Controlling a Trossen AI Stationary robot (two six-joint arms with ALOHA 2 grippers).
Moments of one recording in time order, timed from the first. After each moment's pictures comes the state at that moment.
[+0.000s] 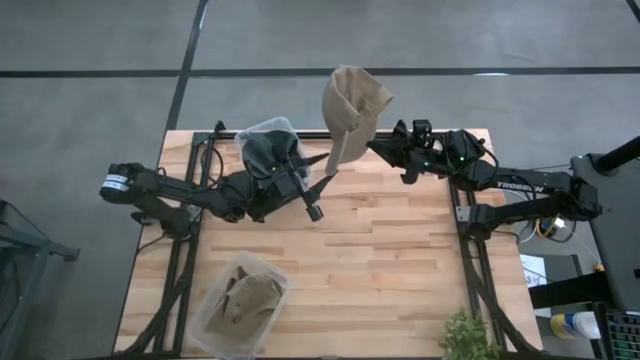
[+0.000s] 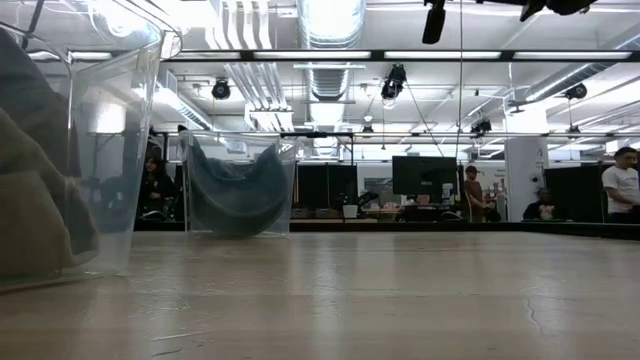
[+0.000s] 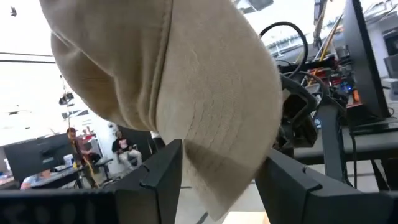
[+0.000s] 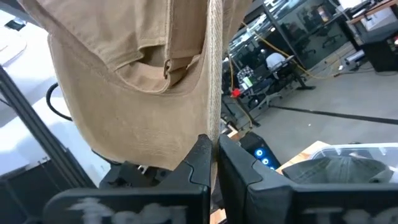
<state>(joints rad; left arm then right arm) -0.13 1.42 1.08 0.80 -0.54 0.51 -0.29 1.04 0.78 0.54 -0.13 0.69</state>
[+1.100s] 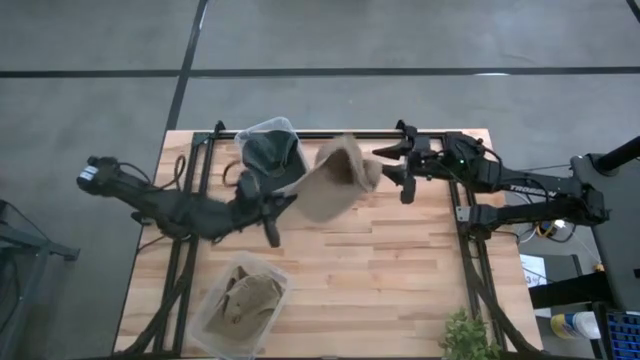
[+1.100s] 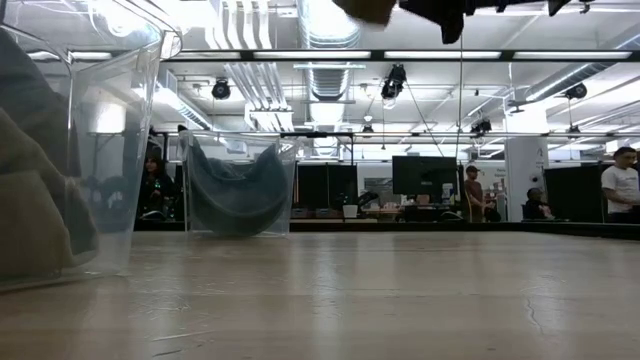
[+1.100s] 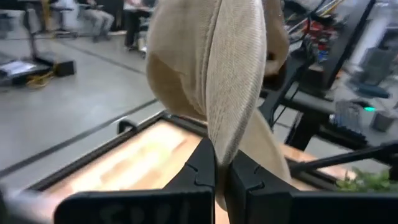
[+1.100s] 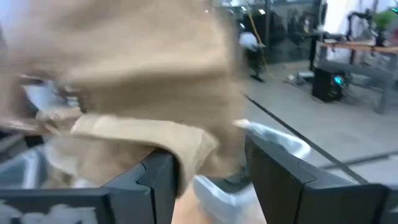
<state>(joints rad) -0.39 1.14 1.08 -0.06 -0.81 -0.33 -0.29 0.93 0.78 0.17 -0.13 0.12</state>
